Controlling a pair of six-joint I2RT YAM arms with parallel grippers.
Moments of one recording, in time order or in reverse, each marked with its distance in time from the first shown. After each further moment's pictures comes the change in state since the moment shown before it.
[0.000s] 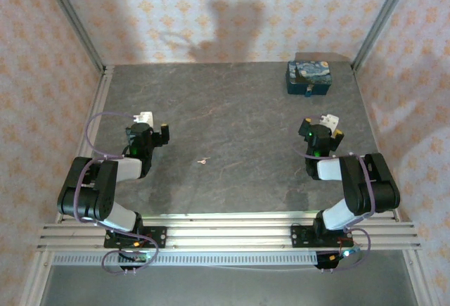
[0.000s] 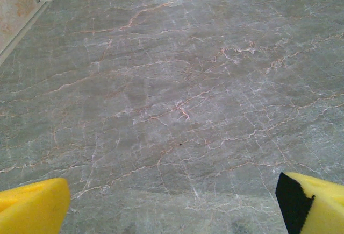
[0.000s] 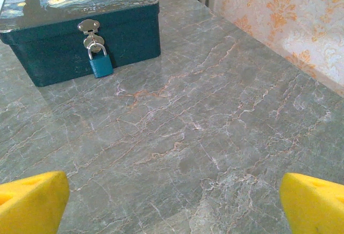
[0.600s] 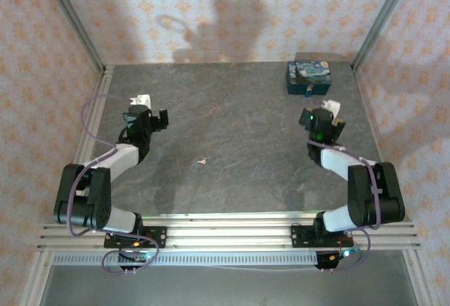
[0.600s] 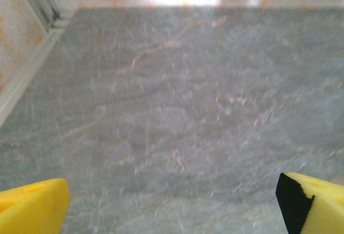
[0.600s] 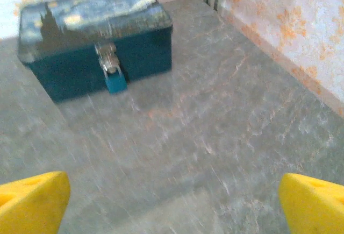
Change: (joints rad) left arm 0.000 -0.097 0.244 -0.332 -0.007 -0.042; right arm -0.001 -0.108 0.299 -0.498 -0.028 0.045
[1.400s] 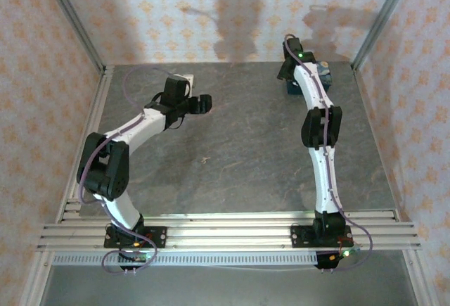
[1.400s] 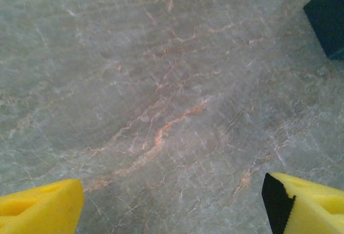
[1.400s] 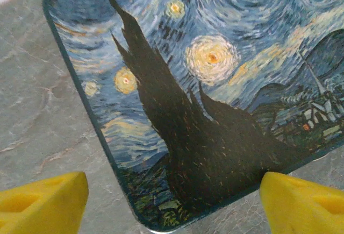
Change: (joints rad) left arm -0.242 0.330 0.542 -0.439 0.330 -0.230; right arm 0.043 1.186 1.936 -1.349 -0.165 0.266
